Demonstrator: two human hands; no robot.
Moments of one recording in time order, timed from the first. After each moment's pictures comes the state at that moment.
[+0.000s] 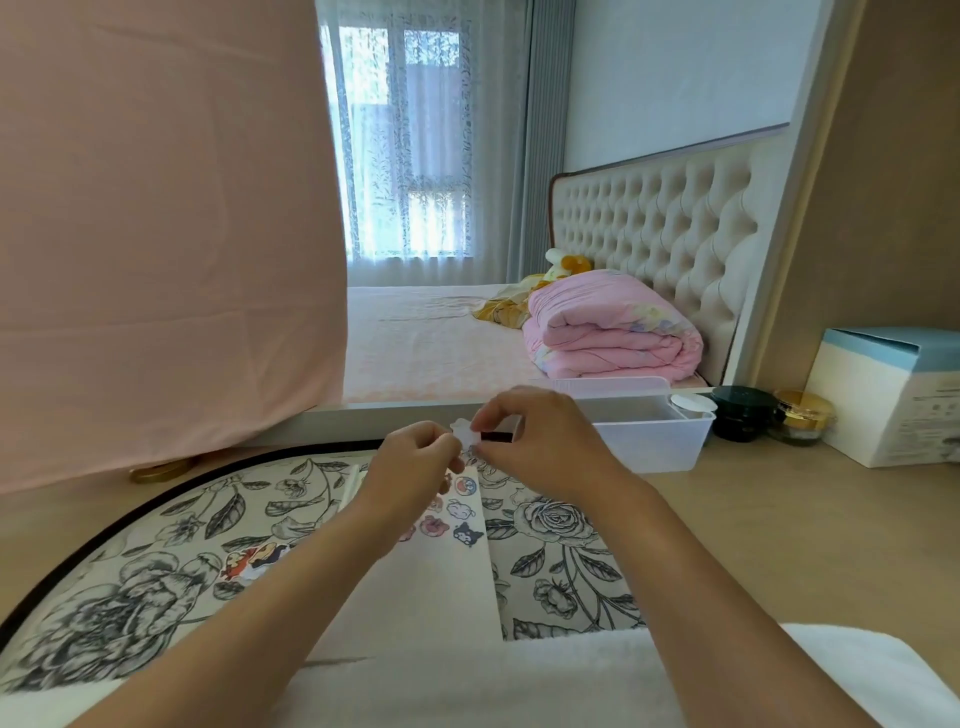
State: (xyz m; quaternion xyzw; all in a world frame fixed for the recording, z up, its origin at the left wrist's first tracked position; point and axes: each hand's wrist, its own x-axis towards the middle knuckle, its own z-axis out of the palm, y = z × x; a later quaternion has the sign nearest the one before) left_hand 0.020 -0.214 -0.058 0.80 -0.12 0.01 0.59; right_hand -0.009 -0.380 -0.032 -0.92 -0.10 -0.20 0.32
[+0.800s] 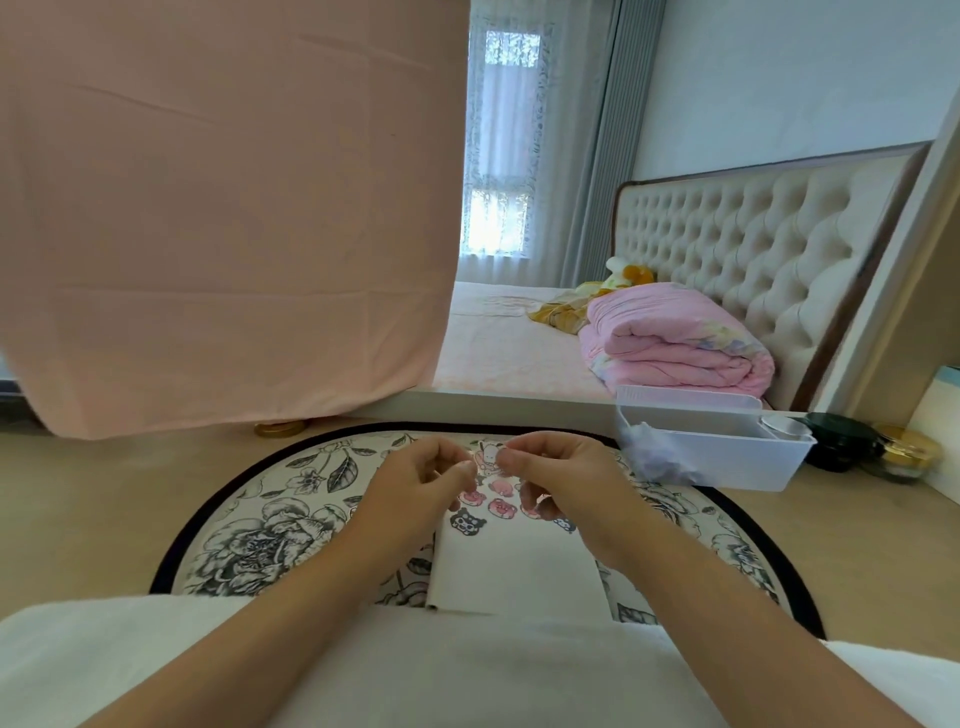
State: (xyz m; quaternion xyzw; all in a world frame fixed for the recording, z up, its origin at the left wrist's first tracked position) left_hand -0.017 -0.106 -0.075 0.79 -0.15 0.06 0.59; right_hand -0.031 -0.291 -0.054 -0.74 -0.04 -0.03 0.67
